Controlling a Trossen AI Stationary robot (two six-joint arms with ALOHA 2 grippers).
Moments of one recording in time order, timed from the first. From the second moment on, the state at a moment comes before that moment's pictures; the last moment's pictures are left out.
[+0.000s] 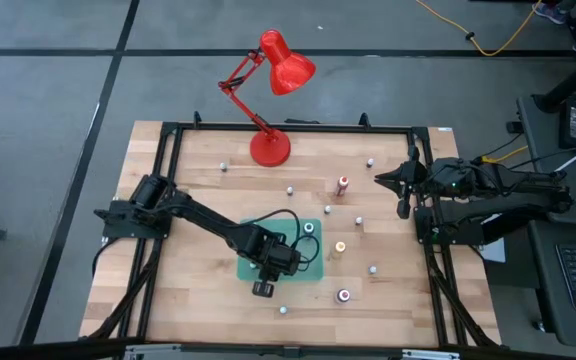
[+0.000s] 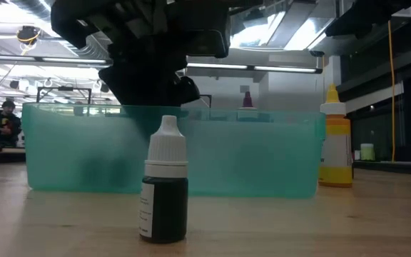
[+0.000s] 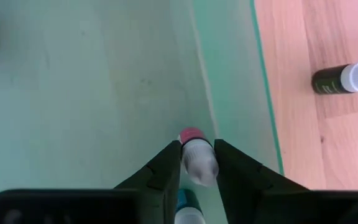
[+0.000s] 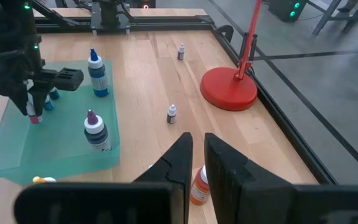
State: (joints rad) left arm -0.32 1.98 1.41 -0.65 0.04 -0.17; right arm 0.04 0.60 0.78 -0.63 0.31 0.04
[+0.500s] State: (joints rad) left arm -0.32 1.85 1.41 -0.73 -0.09 -0.22; right arm 0.04 0.60 0.78 -0.63 0.31 0.04
